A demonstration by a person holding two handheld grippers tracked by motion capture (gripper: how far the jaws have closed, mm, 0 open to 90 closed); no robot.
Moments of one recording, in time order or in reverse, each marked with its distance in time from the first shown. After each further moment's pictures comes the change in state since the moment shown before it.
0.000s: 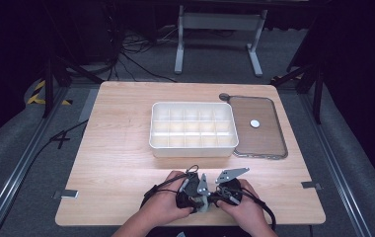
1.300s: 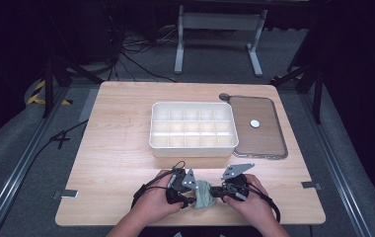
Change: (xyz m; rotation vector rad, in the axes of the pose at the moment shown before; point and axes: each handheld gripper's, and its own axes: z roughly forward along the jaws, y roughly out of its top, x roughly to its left) left arm 0.018 -0.033 -0.001 -0.092 -0.052 -0.120; right arm -0.009 0.008 -0.017 0.039 -0.060 -0.075
